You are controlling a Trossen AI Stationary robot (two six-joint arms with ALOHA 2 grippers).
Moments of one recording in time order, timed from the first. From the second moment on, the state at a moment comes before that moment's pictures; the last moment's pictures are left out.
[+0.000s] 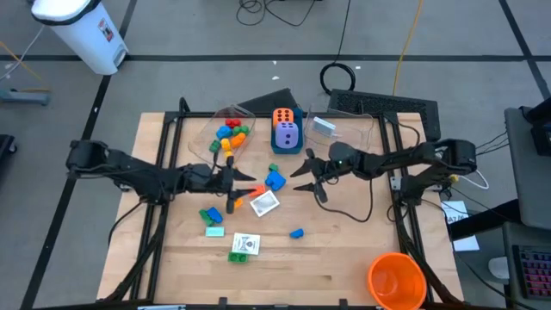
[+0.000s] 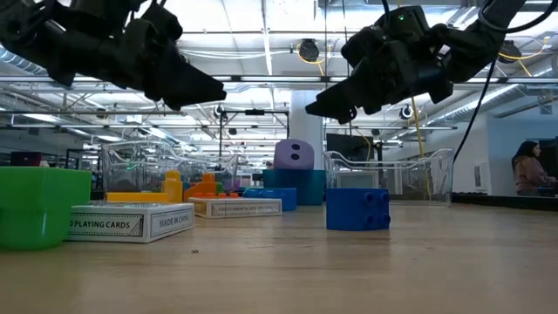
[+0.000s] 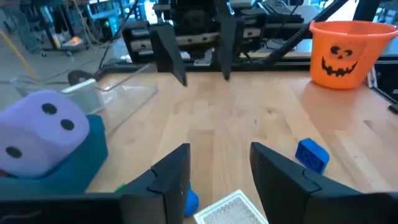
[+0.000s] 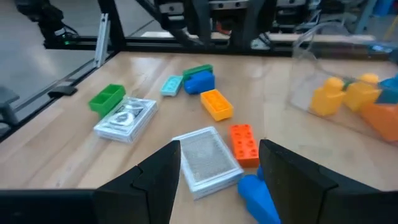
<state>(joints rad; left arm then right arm) -0.04 1.24 0.35 0.70 -0.09 0.02 -0.22 1.47 0.59 0.62 -0.44 -0.08</state>
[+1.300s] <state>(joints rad) -0.04 1.31 0.42 0.68 -0.06 -0.01 -0.15 1.48 0.59 0.59 -0.38 -0.09</state>
